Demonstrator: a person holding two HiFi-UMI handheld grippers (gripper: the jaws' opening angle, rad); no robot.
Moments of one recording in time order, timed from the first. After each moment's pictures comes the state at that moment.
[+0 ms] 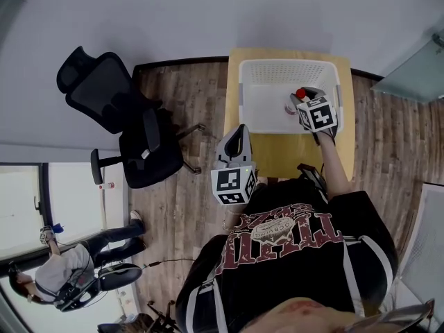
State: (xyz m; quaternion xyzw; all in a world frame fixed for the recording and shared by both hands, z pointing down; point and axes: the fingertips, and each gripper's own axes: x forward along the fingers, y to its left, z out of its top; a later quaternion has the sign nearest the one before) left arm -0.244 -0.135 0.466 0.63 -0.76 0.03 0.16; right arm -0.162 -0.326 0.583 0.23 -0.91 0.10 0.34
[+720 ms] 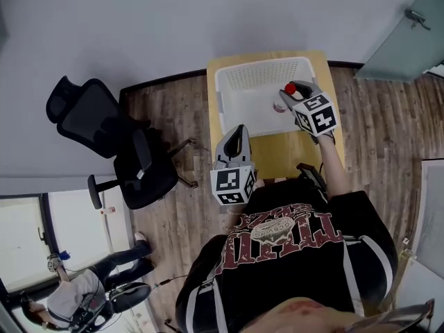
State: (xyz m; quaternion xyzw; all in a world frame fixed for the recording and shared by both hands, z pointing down) left arm -0.198 -0.163 0.458 0.69 -0.71 0.03 0.15; right arm -0.124 -0.320 0.504 0.23 -0.93 0.08 0.27
